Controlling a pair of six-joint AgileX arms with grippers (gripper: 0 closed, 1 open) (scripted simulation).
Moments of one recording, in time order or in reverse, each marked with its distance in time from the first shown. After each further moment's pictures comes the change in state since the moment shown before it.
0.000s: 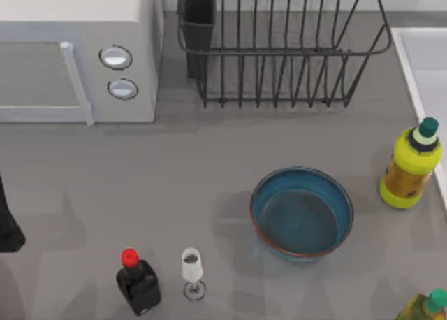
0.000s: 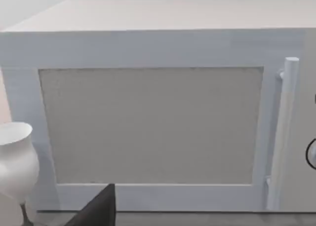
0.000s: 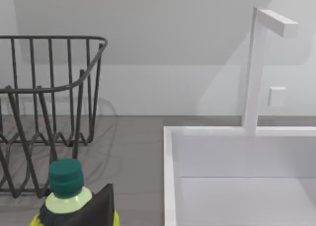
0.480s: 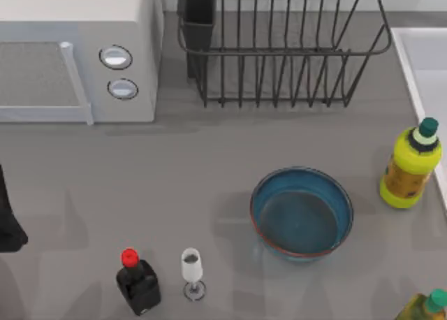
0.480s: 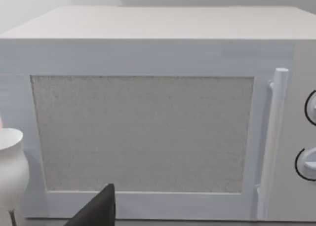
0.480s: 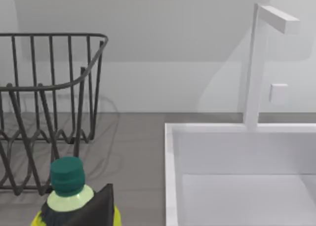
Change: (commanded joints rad) left arm -0.007 -0.011 -0.001 0.006 0.002 -0.018; right arm 0.003 0.011 0.010 -0.009 0.001 0.004
